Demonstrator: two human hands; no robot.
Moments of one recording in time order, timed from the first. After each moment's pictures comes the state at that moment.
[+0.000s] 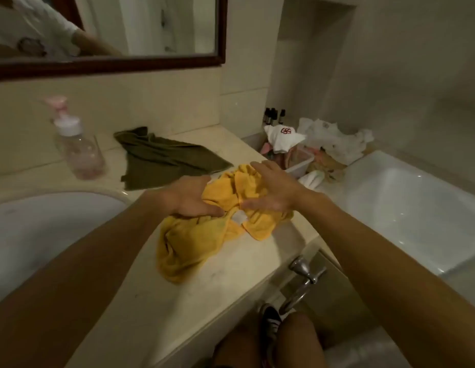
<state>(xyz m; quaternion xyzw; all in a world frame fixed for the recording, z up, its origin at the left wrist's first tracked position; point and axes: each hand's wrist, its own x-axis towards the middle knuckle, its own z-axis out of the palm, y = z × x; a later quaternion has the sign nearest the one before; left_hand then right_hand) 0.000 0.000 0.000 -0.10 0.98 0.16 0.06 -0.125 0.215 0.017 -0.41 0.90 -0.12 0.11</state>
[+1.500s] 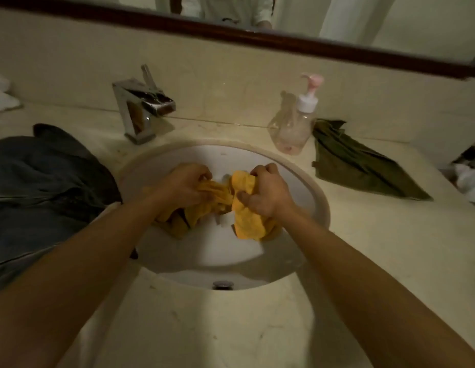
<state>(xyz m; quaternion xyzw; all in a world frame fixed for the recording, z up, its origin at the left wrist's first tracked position) 0.328 -0.198 -0.044 -0.40 0.89 0.20 -0.06 0.129 -0.091 -0.050 -0.56 0.80 -0.16 0.12</state>
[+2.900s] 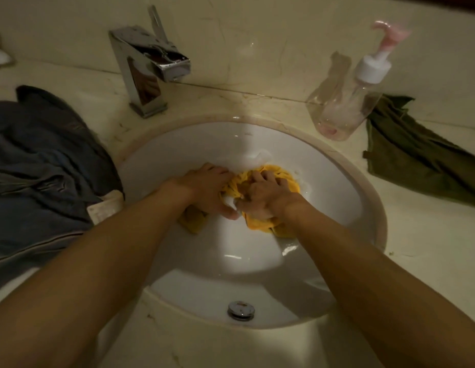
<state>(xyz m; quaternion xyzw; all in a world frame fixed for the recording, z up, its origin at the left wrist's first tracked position) 0.307 -0.248 -0.131 -0.35 0.91 0.16 0.13 0.145 -0.159 -0.113 -0.65 0.73 0.14 0.17</state>
